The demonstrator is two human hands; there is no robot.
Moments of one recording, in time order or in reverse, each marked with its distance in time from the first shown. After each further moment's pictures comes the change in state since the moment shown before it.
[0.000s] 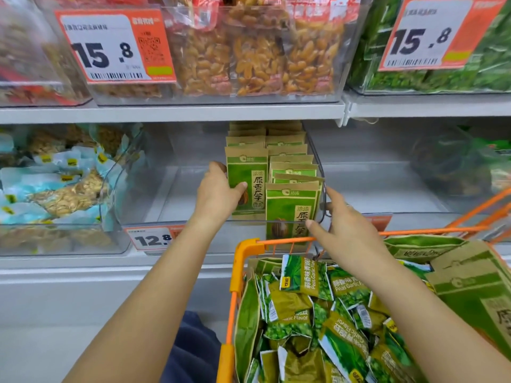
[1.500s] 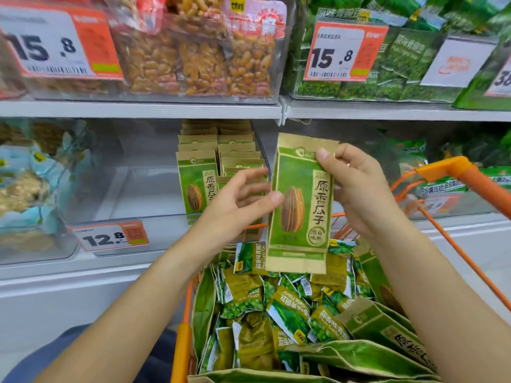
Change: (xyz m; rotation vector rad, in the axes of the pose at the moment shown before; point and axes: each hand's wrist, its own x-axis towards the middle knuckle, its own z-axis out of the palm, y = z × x) left_hand -0.114 0.073 -0.021 -0.804 -0.648 0.227; right_hand -0.025 0.005 -0.087 1.058 0.244 -0.021
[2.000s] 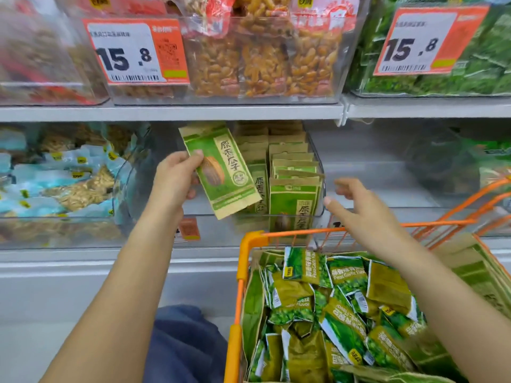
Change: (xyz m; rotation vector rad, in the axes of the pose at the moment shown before) left_hand 0.009 -0.006 -0.136 0.082 0.729 -0.126; right_hand 0.014 0.062 0.029 -0.886 -0.183 -0.002
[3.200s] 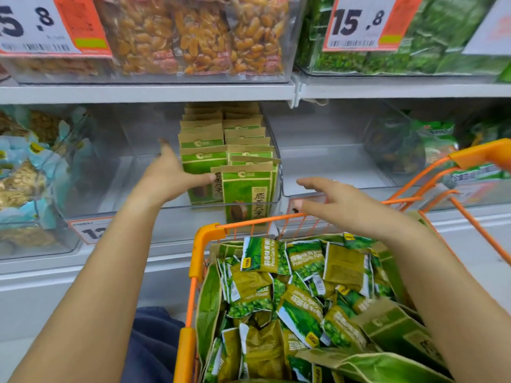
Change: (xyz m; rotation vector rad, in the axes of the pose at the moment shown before) left_hand 0.026 -0.021 0.051 0.736 -0.271 0.012; right_hand -0.006 0.013 -0.036 -0.093 -0.307 0.004
